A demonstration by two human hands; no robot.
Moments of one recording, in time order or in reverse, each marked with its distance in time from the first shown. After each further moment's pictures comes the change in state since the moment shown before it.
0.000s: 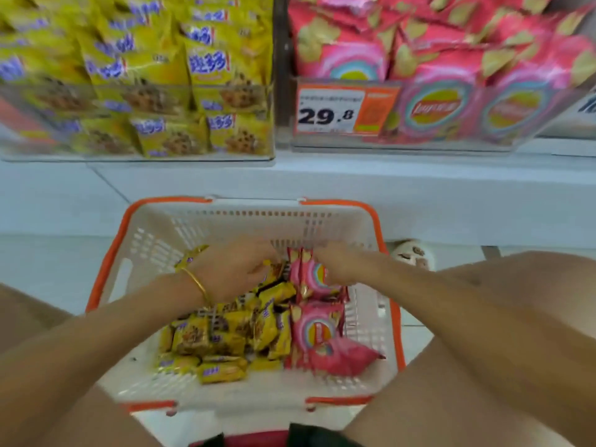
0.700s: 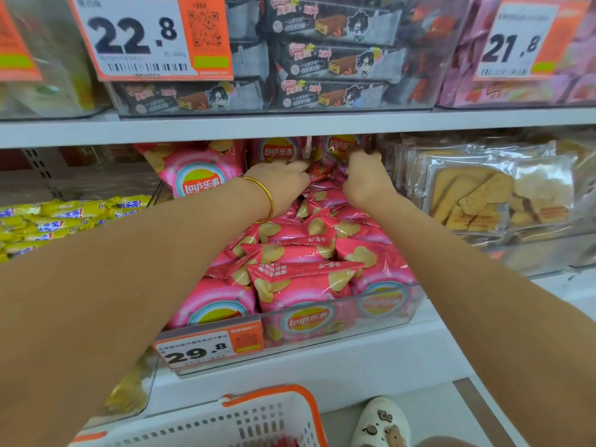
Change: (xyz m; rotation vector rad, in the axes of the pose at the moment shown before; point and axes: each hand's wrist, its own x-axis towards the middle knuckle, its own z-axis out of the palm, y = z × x) left_hand 0.288 0.110 -0.264 0.814 0.389 0.130; right_hand -0.088 0.202 -0.296 0.411 1.095 0.513
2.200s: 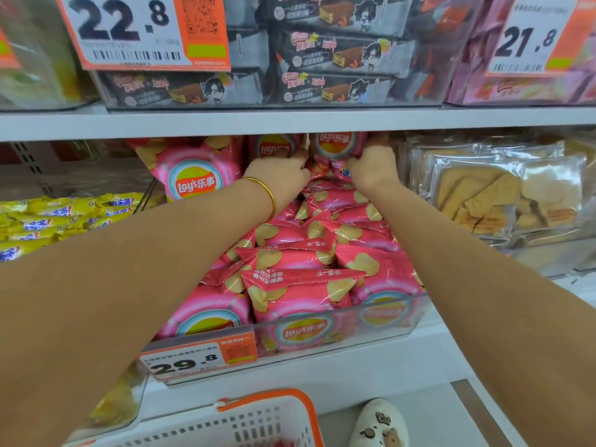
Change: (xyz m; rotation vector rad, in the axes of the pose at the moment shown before) left_hand 0.002 0.006 -0.004 0.044 0.096 -0.095; right_hand 0.023 0.005 0.001 0.253 0.143 0.038
